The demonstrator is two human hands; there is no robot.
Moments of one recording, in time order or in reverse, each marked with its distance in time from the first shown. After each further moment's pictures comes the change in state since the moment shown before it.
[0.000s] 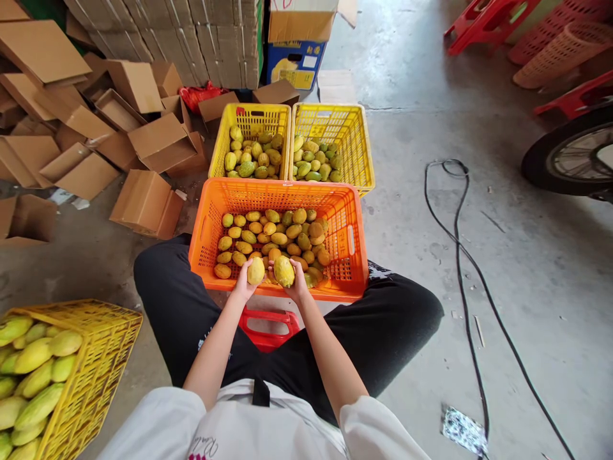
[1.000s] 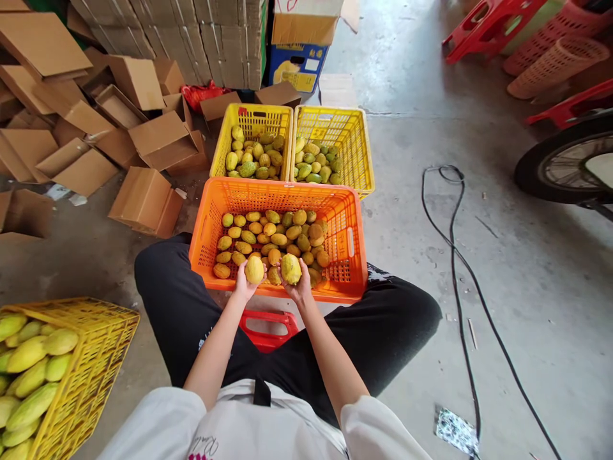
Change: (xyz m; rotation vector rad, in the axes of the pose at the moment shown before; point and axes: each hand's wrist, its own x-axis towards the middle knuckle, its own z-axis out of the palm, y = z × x) left_hand 0.004 -0.002 -0.006 -0.073 -0.049 -0.019; right_hand 0.001 -0.007 -0.014 0.175 0.005 -0.046
